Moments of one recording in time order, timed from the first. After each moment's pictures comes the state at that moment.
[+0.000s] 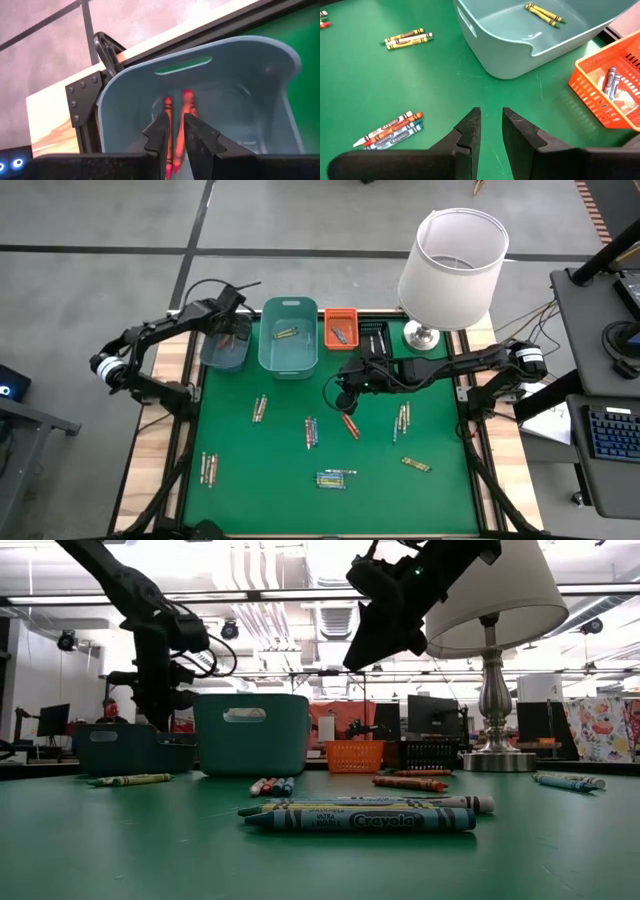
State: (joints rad) left arm 0.95 1.39 0.87 -0.62 -0.44 -0.16; right arm 0.00 1.57 1.11 -0.30 0.29 0.34
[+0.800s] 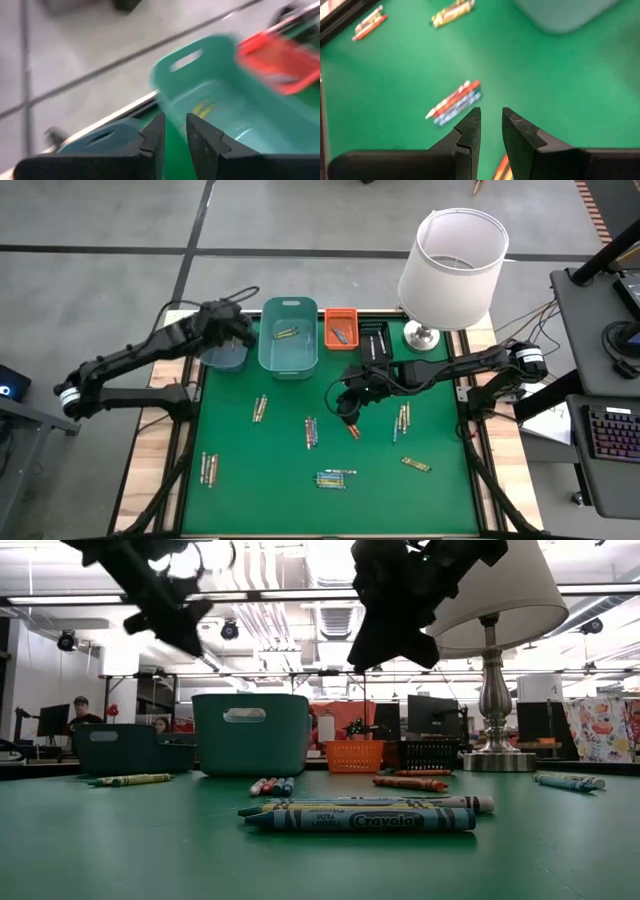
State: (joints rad) left arm 0.54 0.96 0.84 -0.50 -0.44 -0.20; right arm 0.02 1.57 1.11 -0.34 0.03 0.61
